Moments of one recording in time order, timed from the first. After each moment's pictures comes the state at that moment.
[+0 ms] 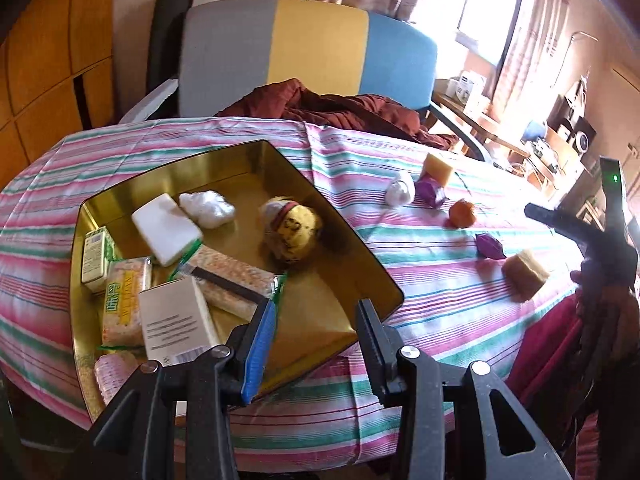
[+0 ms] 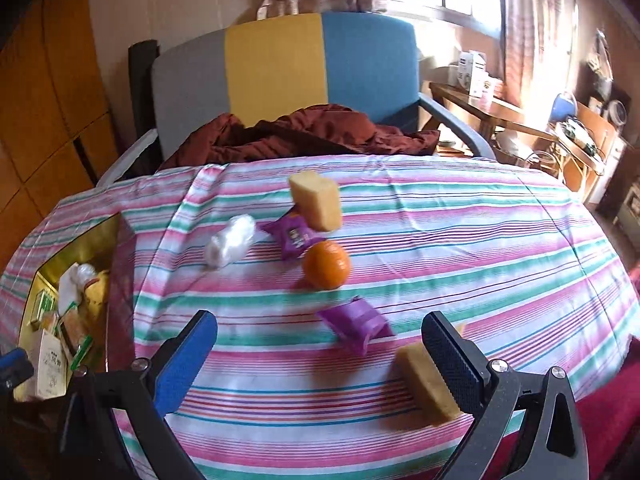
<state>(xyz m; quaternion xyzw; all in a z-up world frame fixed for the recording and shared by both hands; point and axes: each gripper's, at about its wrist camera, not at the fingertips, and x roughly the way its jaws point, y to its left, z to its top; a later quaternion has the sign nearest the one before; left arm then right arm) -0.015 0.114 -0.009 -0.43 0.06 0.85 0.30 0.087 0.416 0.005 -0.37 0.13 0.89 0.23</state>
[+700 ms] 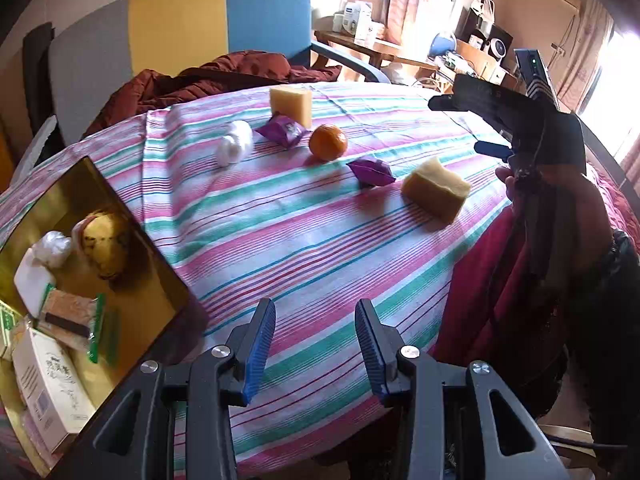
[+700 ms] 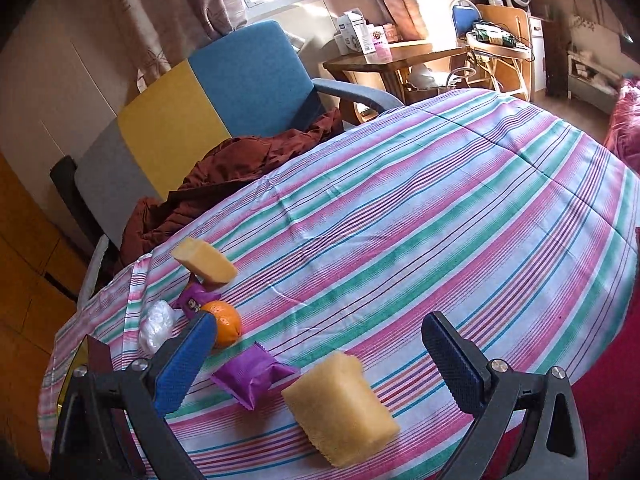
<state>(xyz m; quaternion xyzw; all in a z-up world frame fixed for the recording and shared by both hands) 0.046 0.238 -0.032 -0.45 0.17 0.76 0.44 0.139 0.527 -0.012 -0.30 0.32 0.84 0.31</state>
